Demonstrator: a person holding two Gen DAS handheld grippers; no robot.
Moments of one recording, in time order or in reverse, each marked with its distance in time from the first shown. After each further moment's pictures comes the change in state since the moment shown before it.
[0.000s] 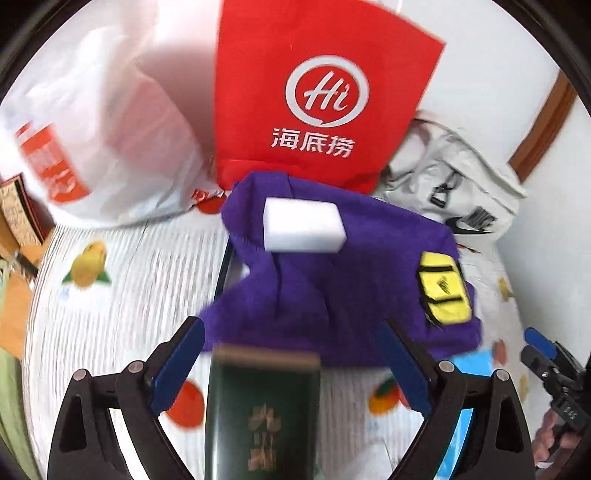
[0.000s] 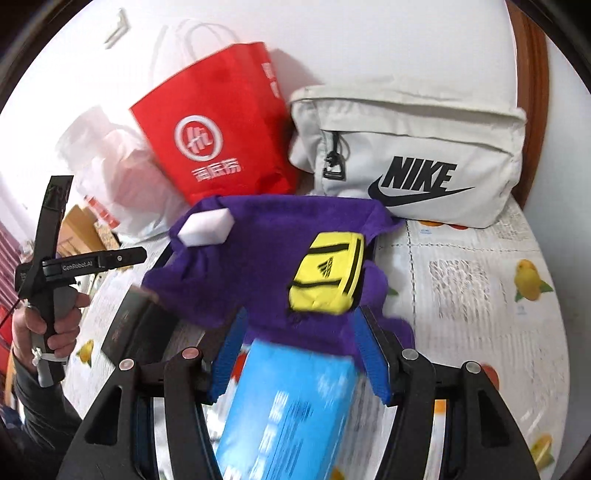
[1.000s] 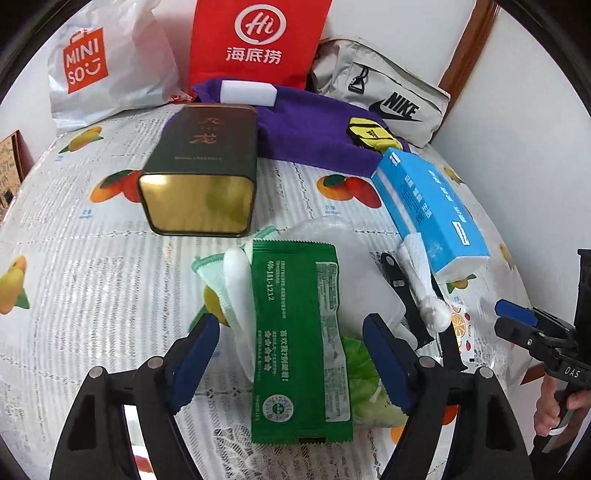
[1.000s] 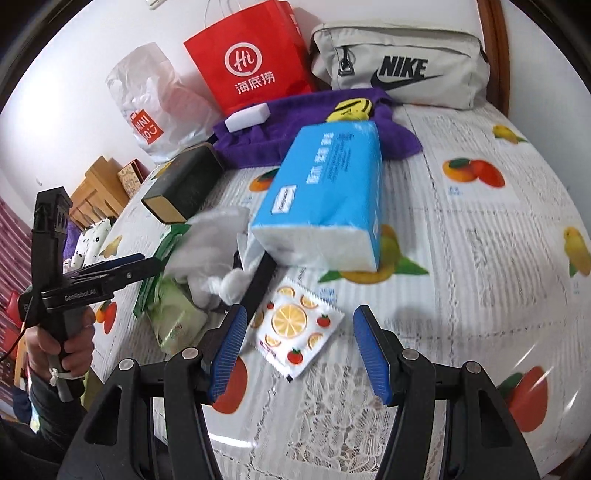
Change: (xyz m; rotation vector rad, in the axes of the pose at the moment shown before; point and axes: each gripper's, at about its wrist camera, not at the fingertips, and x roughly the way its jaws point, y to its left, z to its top) left arm -0.029 -0.010 -0.208 0.129 0.019 -0.110; right arm -0.051 0.023 -0.194 0.063 0.095 0.054
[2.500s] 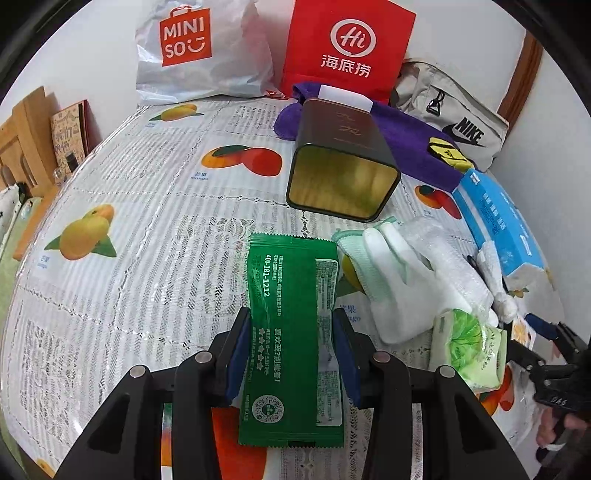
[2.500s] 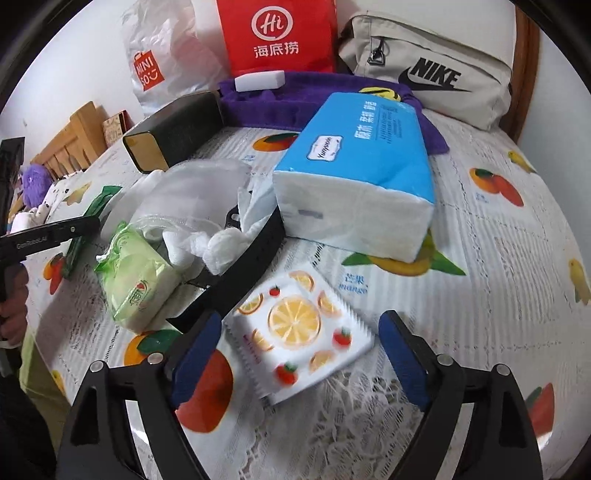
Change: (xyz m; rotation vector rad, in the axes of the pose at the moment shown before) left arm -0.023 0.066 -0.031 -0.139 -0.055 0.181; right arm 0.050 0.041 -0.019 -0.191 0.005 -0.179
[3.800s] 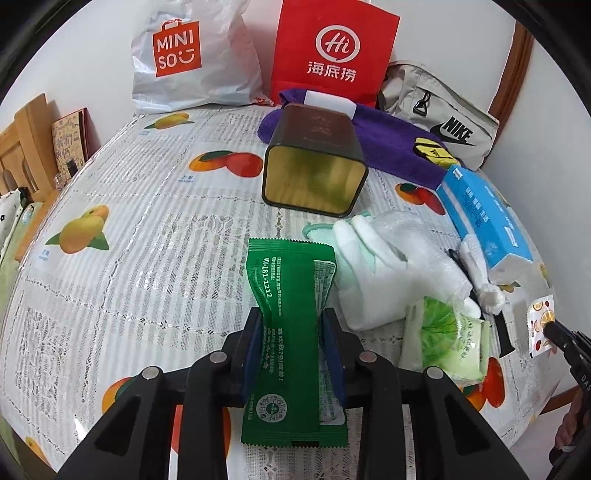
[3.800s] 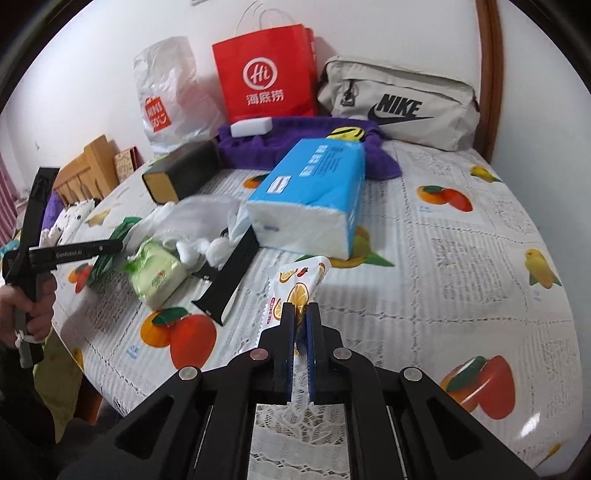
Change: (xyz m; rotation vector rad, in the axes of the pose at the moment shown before) left arm -0.012 -0.022 -0.012 0.022 -0.037 0.002; right arm -0.067 -0.043 -0.024 0.045 -0.145 0.039
